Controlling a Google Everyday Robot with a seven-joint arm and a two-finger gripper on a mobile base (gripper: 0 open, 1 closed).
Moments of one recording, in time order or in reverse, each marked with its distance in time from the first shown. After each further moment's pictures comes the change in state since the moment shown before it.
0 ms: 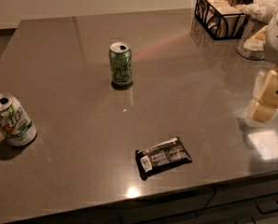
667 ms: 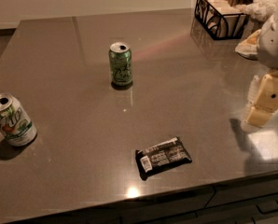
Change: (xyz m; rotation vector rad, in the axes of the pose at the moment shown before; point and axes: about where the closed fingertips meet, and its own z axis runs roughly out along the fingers) arm -0.011 0.010 0.005 -0.034 -0.030 -0.039
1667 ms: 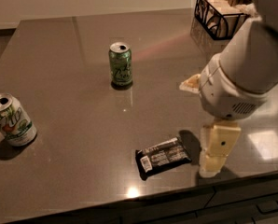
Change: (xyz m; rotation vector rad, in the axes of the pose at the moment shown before) arm -0.067 0.079 0.057 -0.130 -0.077 -0.243
